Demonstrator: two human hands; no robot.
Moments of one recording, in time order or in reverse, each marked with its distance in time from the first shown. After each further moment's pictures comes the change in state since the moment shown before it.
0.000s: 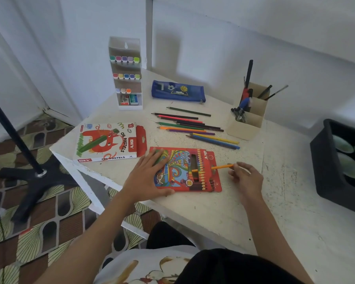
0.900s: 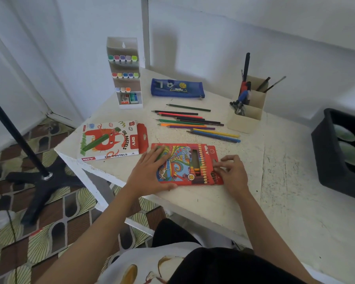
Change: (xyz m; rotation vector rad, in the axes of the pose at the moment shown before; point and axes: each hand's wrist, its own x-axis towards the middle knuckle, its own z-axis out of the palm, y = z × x) left_hand 0.000 0.000 0.000 0.007 0.015 0.007; right_hand -0.002 0.028 0.013 -0.717 -0.270 -0.422
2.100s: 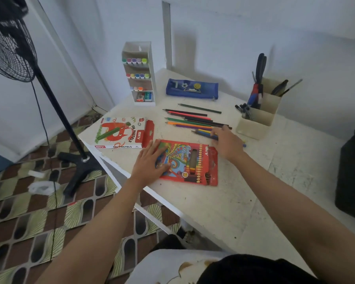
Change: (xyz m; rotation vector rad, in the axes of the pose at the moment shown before) left_hand 0.005 0.026 0.010 0.021 0.170 -0.328; right_hand 0.108 -0.037 -0.015 -0.532 -0.246 -0.392
